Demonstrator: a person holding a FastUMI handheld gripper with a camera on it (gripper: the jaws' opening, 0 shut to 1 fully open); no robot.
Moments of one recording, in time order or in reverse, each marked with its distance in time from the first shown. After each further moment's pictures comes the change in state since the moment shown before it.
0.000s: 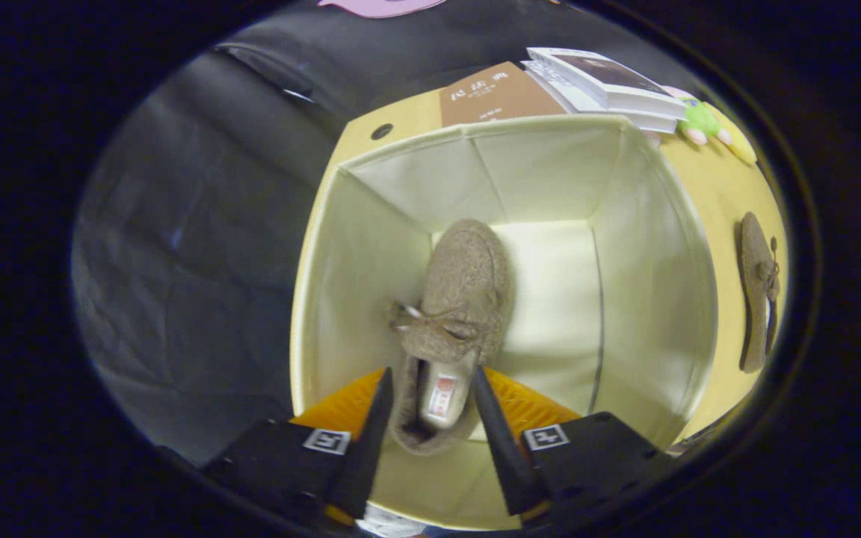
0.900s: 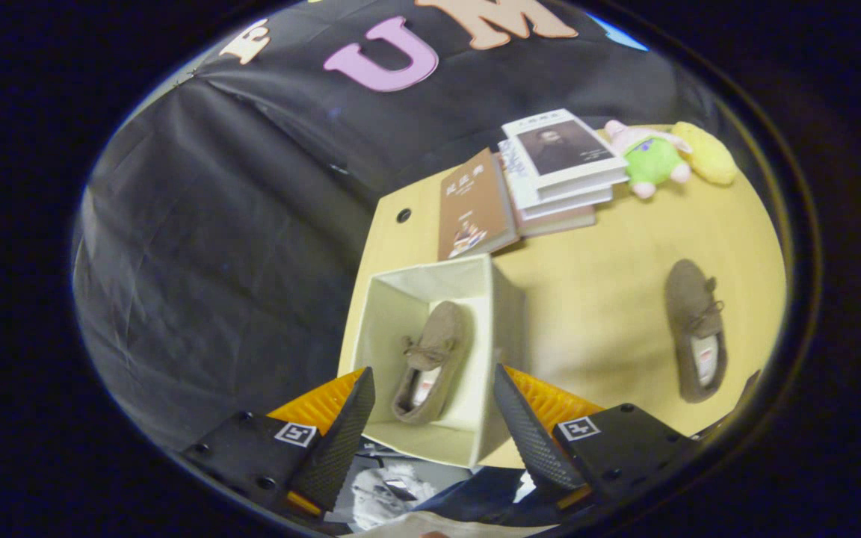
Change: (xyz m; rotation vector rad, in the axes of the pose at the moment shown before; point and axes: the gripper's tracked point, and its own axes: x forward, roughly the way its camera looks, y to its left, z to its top) arm -0.177 -0.107 0.072 0.026 -0.232 0.080
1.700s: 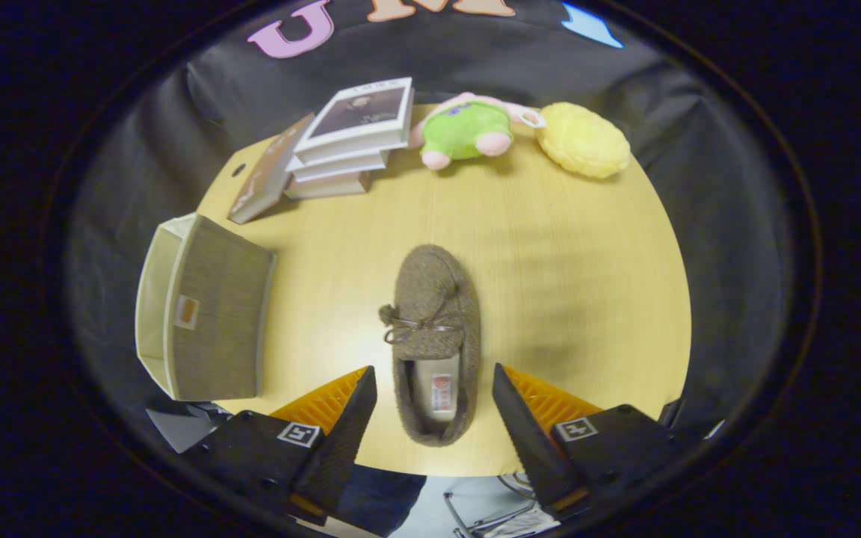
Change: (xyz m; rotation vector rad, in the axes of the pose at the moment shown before) arm -0.012 -0.295 -0.018 -0.145 0.219 -0.419
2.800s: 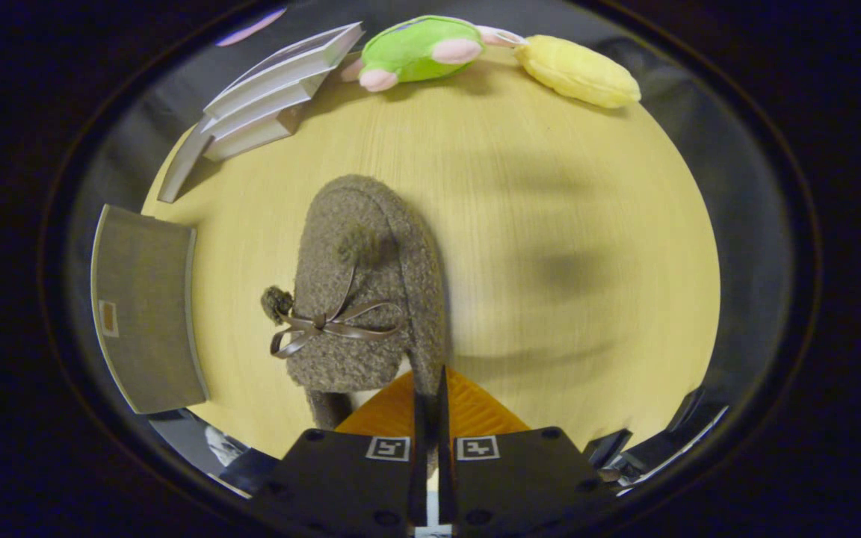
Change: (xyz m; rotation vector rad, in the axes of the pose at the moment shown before) arm 0.067 -0.028 -0.025 0.075 0.156 -0.049
